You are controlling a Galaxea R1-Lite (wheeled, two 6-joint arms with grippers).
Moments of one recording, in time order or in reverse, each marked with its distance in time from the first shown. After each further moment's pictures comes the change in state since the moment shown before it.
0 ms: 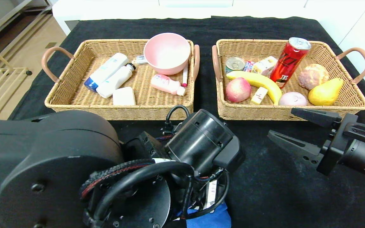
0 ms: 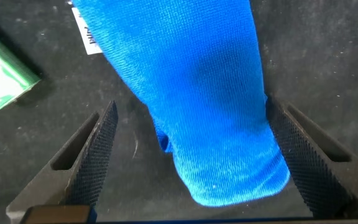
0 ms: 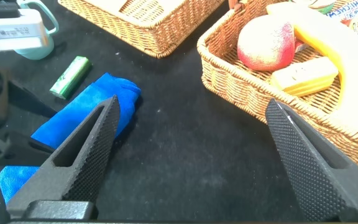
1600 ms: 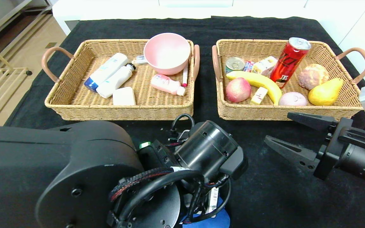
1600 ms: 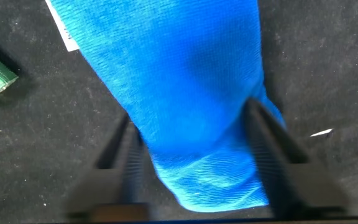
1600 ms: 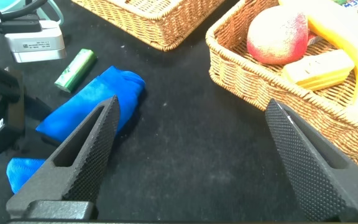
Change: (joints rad) left arm 0.003 0.033 0.016 -0.007 -0.012 0.003; right arm 0.015 0.009 0.013 0.002 0.002 -0.004
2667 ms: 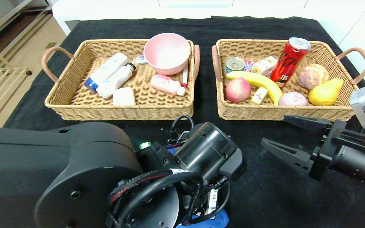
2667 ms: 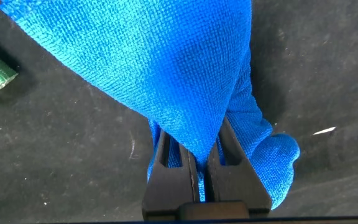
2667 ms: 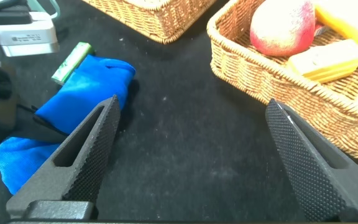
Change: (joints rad) left arm 0.001 -0.003 0.012 0.000 -0.002 -0.001; right arm 0.000 0.025 0.001 -0.001 -0.001 0.000
